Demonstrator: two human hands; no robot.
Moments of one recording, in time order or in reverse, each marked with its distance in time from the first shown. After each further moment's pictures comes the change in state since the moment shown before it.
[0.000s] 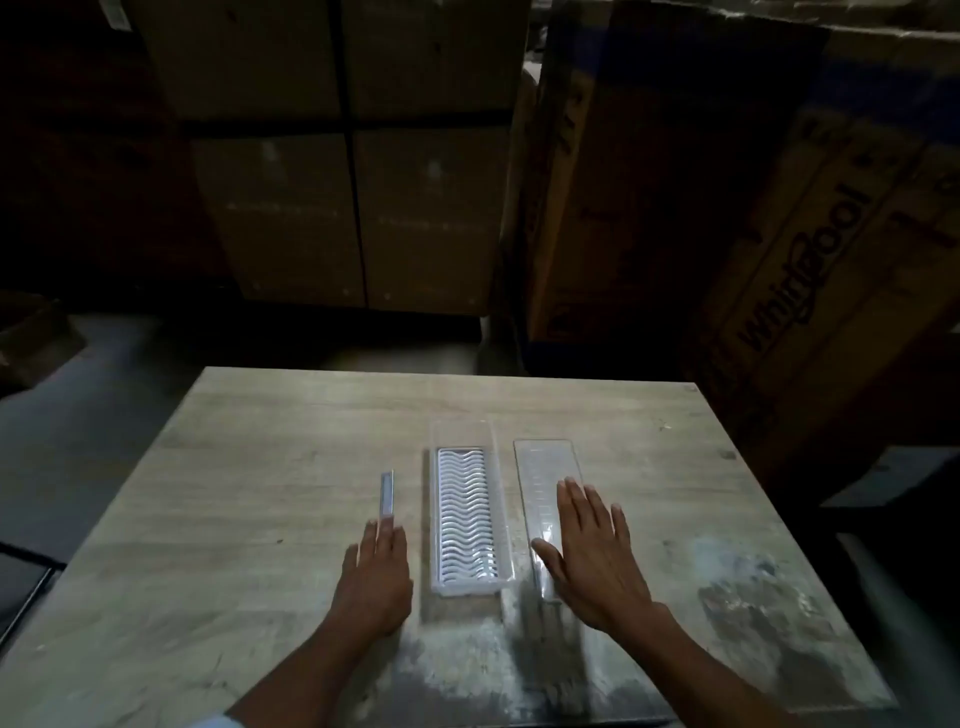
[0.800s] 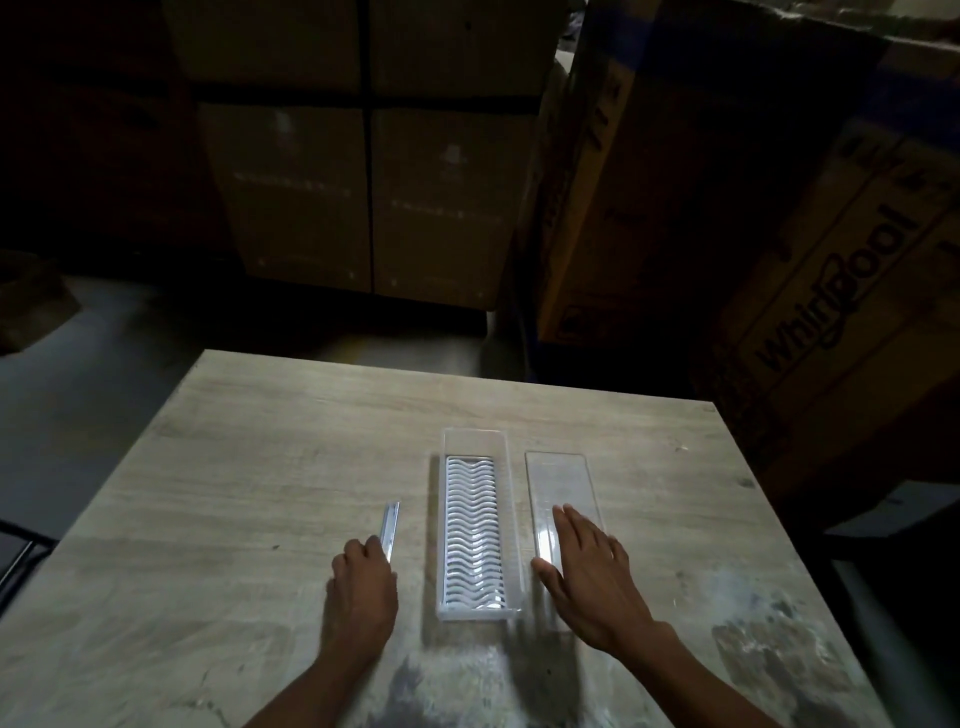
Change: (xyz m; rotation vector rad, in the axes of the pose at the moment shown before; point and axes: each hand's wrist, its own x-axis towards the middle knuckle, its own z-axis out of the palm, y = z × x) left_hand 0.018 -0.015 0.019 -0.198 0.177 -0.264; right_hand 0.032 -0.005 0.010 0.023 -0.118 0.010
